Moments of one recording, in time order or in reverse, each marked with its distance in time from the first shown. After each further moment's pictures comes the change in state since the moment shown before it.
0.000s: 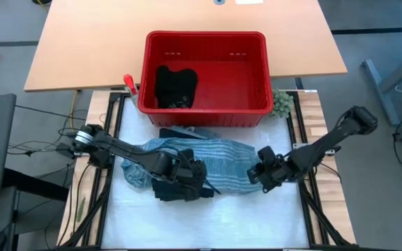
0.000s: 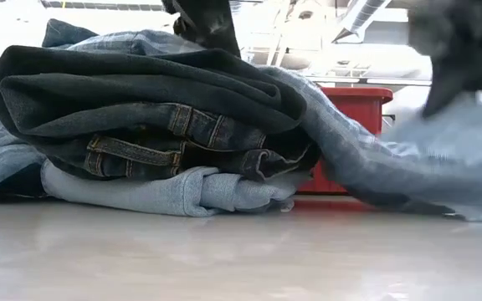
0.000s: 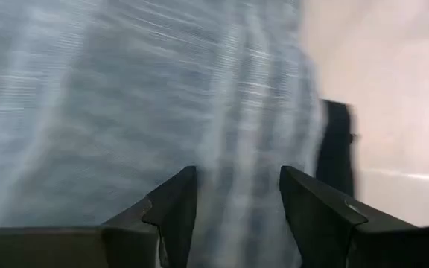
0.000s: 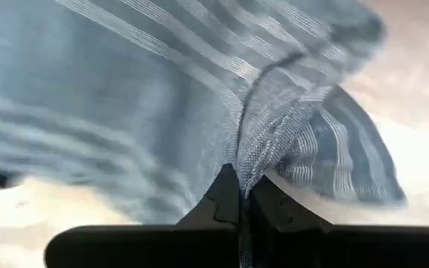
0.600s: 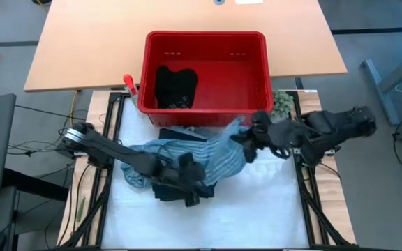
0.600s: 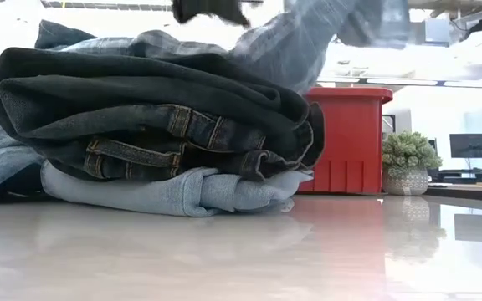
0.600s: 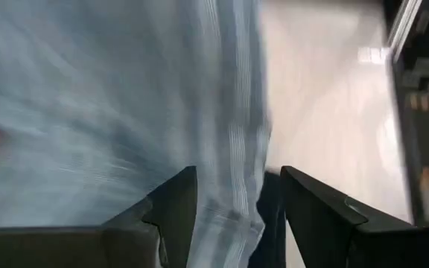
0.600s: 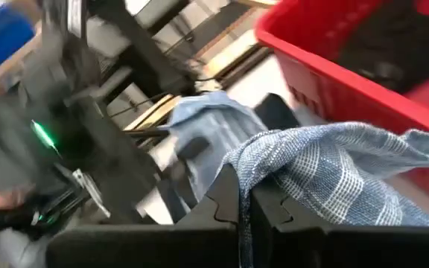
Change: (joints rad) left arm -0.051 -0.136 -0.100 0.236 -0.045 -0.054; right arm -0.233 0.111 0.789 0.000 0.026 -0.781
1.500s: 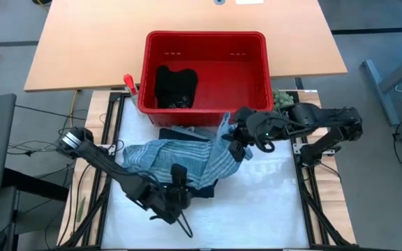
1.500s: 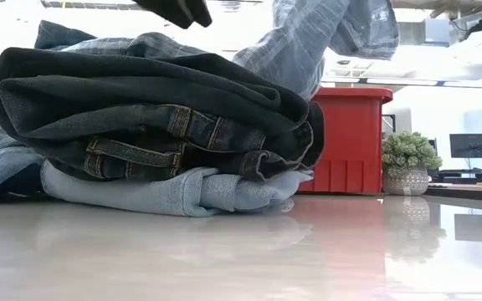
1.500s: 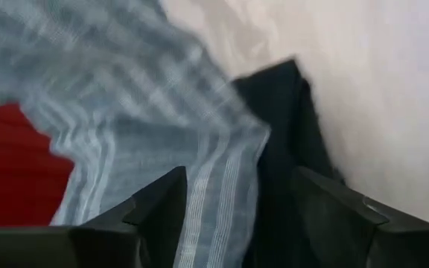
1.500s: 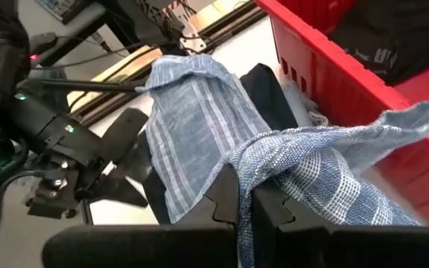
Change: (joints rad) left arm -0.200 0.051 -0.030 -0.154 -0.344 0.442; right arm -0.093 0.189 0.270 -0.247 -0.149 -0.124
